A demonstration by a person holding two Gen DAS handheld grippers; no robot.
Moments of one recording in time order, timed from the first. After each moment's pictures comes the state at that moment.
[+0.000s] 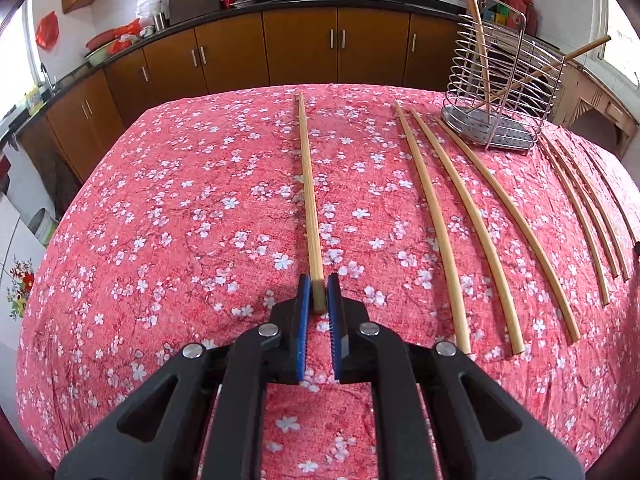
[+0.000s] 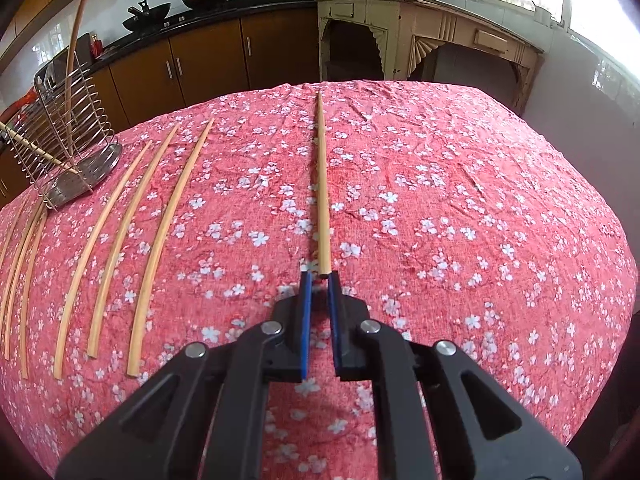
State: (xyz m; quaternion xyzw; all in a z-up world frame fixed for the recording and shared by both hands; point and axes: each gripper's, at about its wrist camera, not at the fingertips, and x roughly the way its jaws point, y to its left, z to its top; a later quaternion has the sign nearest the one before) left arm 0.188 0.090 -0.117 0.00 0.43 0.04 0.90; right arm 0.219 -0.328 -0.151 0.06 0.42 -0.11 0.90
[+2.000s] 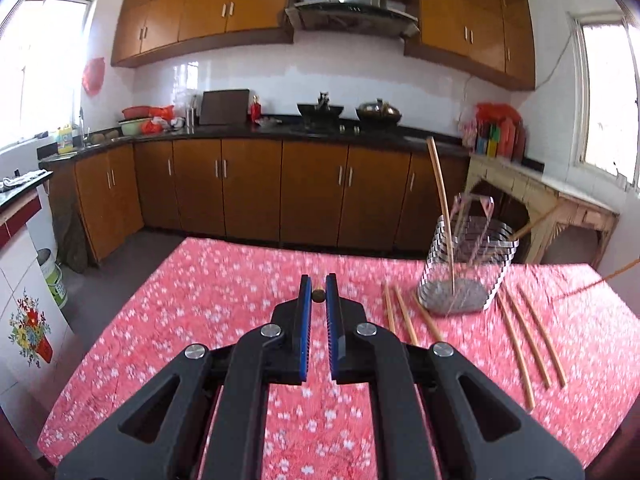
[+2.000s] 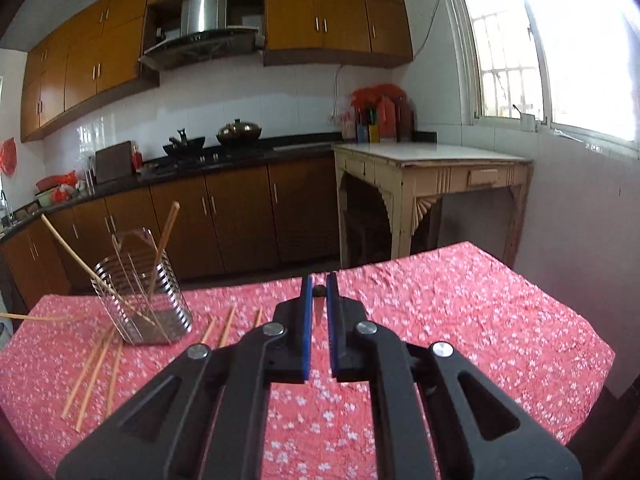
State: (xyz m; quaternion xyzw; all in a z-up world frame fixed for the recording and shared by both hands) left arm 0.137 0.118 0.009 -0.05 0.20 0.05 0.98; right arm 0.167 -0.328 0.011 0.06 0.17 -0.08 0.98
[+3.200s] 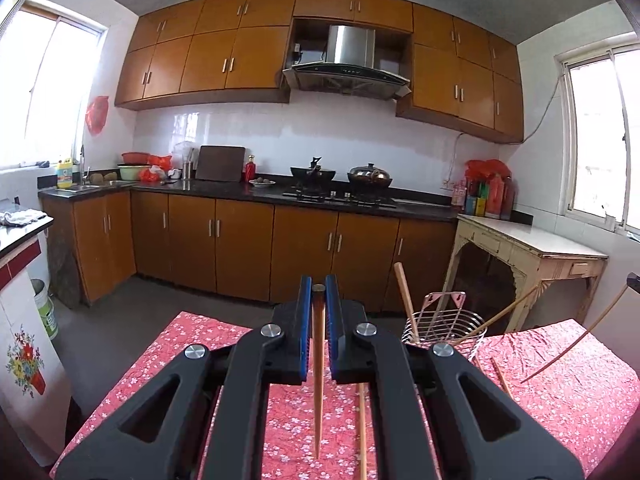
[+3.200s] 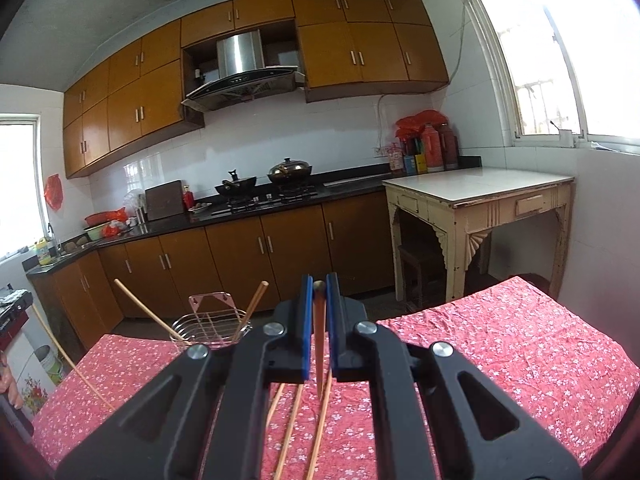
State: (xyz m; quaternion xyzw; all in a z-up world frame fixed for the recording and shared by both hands) left arm 0.129 0.105 0.081 -0.05 0.10 0.04 0.99; right arm 0.148 -0.303 0.079 0.09 0.11 0.02 0.99
